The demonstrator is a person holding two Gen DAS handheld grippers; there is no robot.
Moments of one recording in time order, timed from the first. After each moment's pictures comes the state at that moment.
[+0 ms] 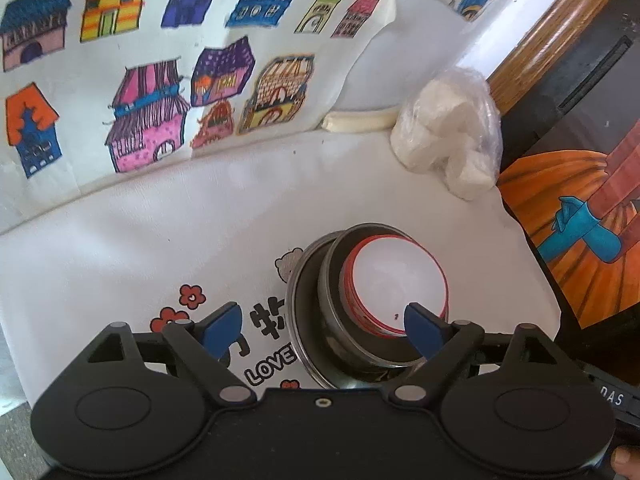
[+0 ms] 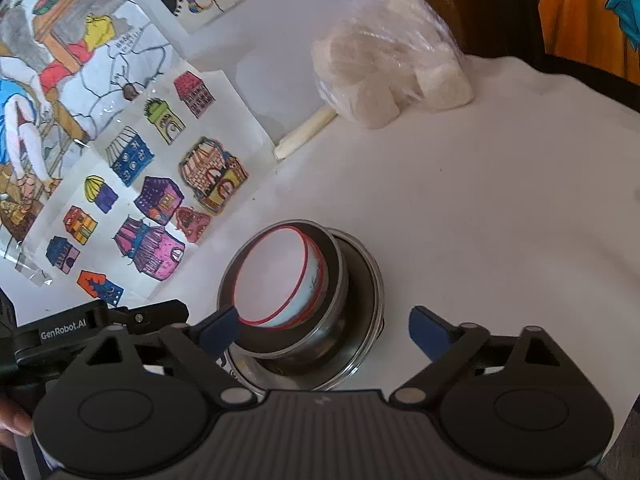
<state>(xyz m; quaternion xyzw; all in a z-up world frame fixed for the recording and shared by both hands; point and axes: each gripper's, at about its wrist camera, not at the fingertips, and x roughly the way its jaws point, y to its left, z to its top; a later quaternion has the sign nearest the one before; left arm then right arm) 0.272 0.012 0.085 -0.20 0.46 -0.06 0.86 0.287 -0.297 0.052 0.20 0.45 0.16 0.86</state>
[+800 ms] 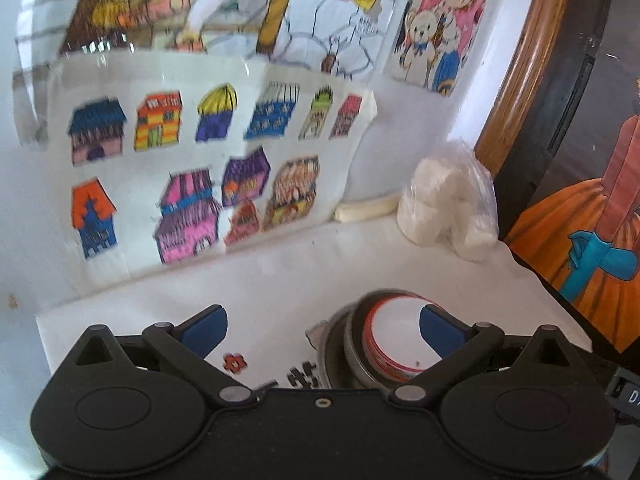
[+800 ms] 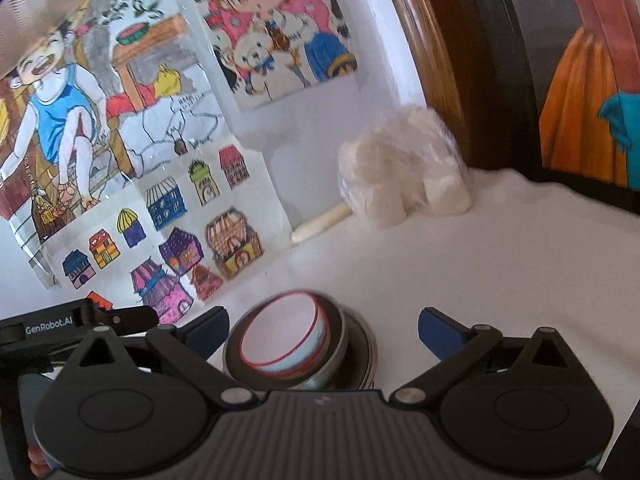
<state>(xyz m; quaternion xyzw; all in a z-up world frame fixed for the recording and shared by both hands) 0.220 0.007 0.106 -0.12 0.31 -0.01 0.94 0.239 -0.297 0.065 0.15 0.27 0.14 0.94</state>
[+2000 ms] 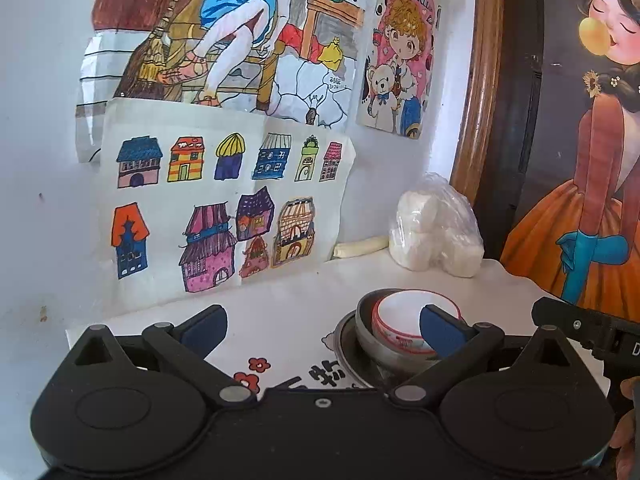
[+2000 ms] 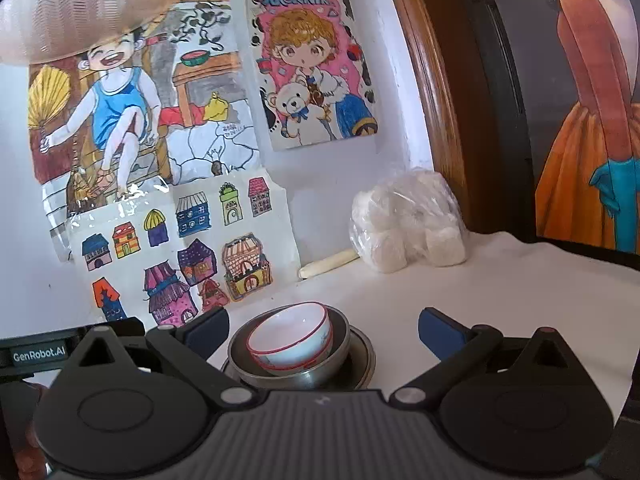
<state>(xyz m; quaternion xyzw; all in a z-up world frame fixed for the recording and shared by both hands) 0.135 0.000 0.070 -0.07 0.19 -0.01 0.98 0.172 -0.283 0.039 0.10 0.16 0.14 0.97</state>
